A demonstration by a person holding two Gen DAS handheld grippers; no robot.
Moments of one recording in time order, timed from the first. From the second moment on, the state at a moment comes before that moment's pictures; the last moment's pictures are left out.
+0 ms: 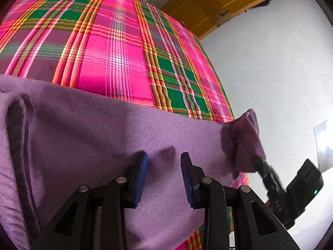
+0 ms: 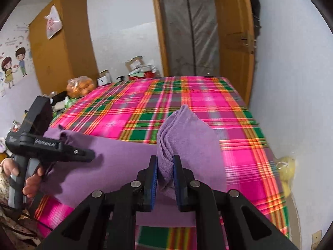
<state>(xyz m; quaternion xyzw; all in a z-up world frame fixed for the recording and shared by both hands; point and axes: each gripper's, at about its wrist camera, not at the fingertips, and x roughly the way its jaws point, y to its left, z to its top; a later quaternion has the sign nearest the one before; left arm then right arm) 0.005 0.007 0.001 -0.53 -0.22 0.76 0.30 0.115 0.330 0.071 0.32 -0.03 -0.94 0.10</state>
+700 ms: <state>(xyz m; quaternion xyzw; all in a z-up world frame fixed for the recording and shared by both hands) -0.002 0.055 0.001 -0.56 -0.31 0.67 0.39 0.130 0.289 0.040 0.37 -0.04 -0.91 0.17</state>
